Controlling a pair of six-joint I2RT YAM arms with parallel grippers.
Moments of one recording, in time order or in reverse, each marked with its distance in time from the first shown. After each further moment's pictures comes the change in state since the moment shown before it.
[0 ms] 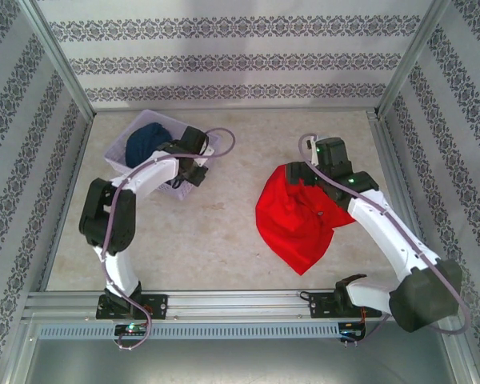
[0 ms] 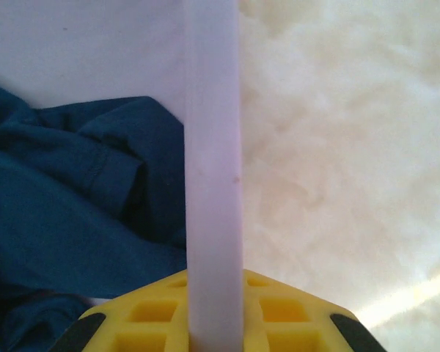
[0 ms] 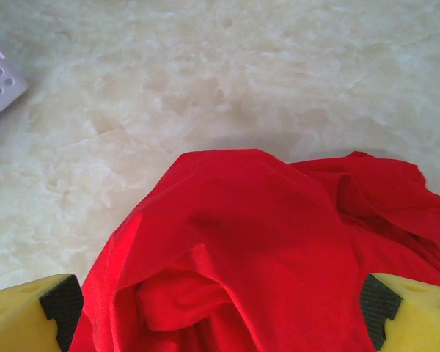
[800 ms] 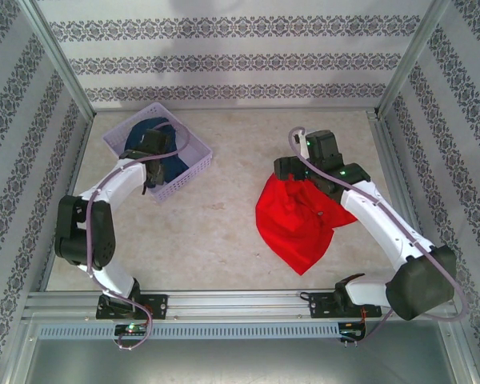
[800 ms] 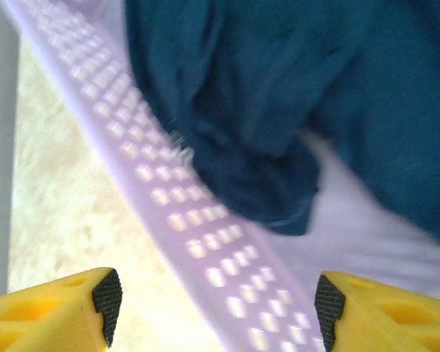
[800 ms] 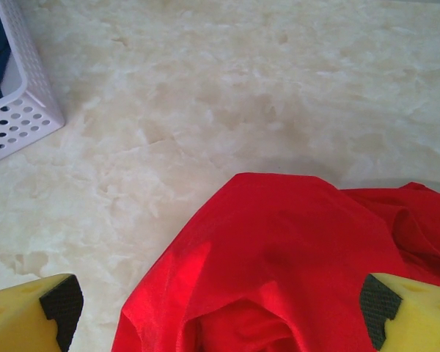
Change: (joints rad) left arm 0.254 -0.150 -0.187 0.022 -0.360 -0.302; right arm 0.055 0.065 0.077 0.011 -0.053 -0.005
